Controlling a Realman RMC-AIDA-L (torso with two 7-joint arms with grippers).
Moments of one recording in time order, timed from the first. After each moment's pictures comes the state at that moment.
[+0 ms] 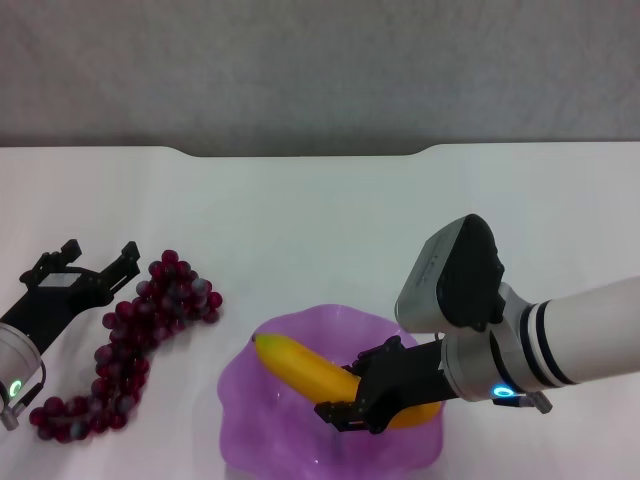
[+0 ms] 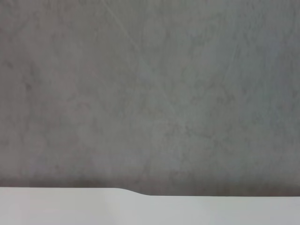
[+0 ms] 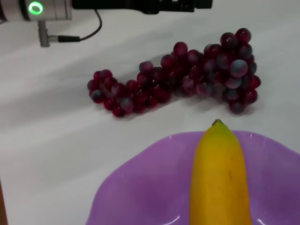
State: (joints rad) left arm -0.42 -2.05 1.53 0.22 -2.90 -0.89 2.52; right arm 0.57 2.01 1.22 0.96 -1.84 0.85 -1.06
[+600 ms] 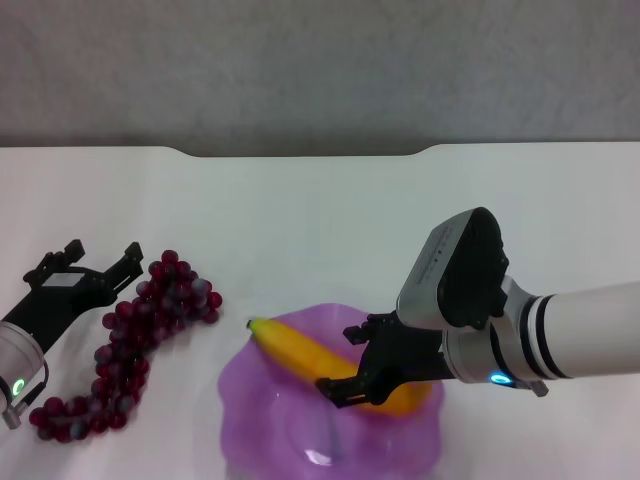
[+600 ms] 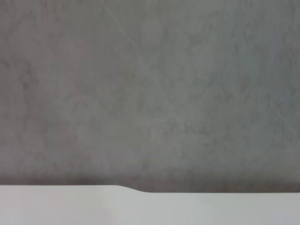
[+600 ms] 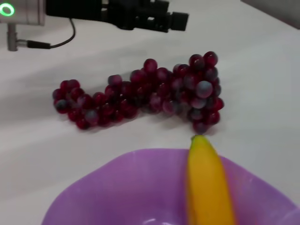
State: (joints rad) left arm -0.43 -2.05 1.53 0.22 -2.90 -0.88 2.52; right arm 0.55 2.01 1.19 0.97 -1.84 0.71 -1.12
